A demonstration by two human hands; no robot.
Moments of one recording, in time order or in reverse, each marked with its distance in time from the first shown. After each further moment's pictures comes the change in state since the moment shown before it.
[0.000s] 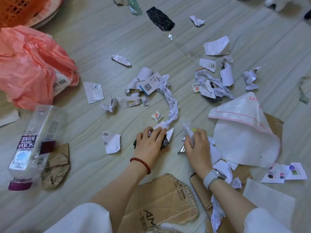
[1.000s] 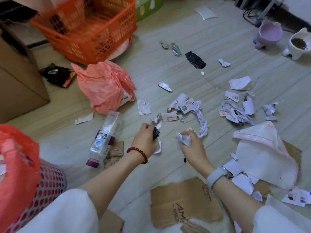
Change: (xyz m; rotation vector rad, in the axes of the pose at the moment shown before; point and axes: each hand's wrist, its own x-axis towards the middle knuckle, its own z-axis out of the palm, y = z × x) left_hand -0.056 -0.070 -0.156 -0.401 -0.033 -0.454; right_hand -0.027 -0.163 -0.016 0.316 -0.337 0.005
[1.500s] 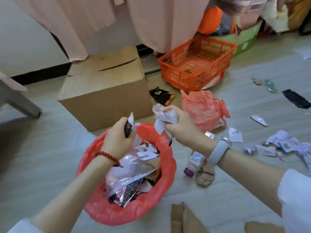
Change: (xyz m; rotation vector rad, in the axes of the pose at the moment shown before) left_hand -0.184 -0.193 -0.279 0.000 0.633 -0.206; right_hand -0.082 -0.309 0.193 0.217 -0.500 -0.599
